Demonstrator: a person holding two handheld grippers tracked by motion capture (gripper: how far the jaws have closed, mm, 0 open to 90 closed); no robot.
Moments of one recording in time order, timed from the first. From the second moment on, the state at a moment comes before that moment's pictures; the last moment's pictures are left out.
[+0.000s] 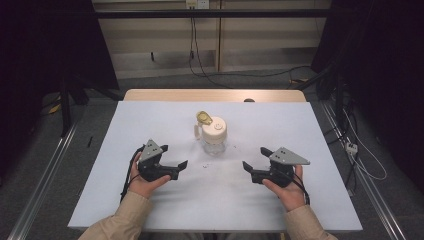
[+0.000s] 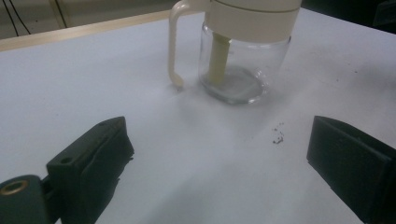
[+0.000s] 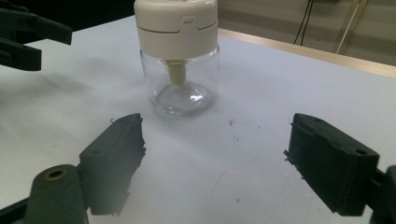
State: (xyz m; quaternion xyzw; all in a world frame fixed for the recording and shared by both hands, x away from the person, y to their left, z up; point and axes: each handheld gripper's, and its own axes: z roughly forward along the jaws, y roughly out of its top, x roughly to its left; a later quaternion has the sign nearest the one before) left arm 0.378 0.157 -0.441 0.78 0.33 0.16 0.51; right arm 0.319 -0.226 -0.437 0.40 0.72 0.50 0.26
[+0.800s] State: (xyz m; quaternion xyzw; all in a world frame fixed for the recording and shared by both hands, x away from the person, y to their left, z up) left arm 0.365 0.205 -0.442 0.77 0.34 0.17 0.50; right arm 0.299 -0.249 -0.445 0.40 0.72 0.49 0.26
